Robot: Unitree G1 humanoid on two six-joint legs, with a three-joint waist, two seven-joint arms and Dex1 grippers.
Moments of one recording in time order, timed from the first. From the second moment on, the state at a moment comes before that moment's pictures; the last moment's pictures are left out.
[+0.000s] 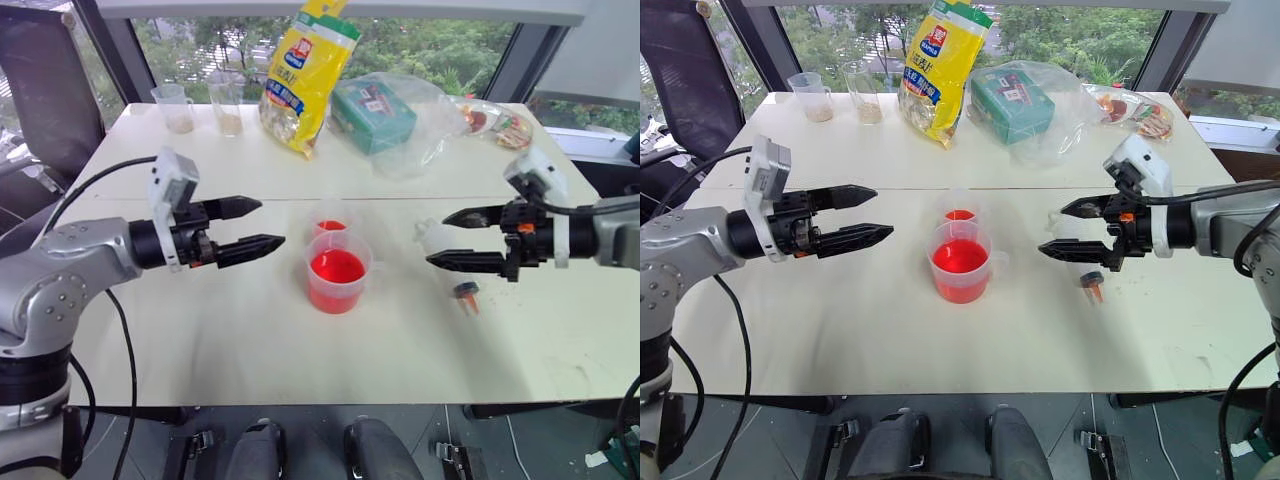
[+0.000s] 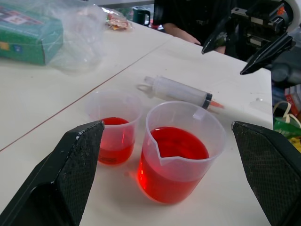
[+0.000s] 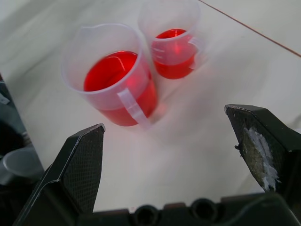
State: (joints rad) left arm -0.49 0.80 0.22 -0.39 -0.93 0.93 -0.79; right arm -0.60 -1.11 -0.12 -0.32 0.71 1.11 1.01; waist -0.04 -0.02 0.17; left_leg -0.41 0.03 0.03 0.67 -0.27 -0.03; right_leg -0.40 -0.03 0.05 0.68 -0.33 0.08
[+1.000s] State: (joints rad) left arm -0.48 0.76 0.17 -0.41 -0.91 0.89 -0.77; right arm -0.85 -1.03 0.17 -0.02 0.44 1.22 0.86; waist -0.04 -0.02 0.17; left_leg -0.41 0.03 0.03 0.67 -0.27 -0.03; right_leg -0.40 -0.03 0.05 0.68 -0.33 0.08
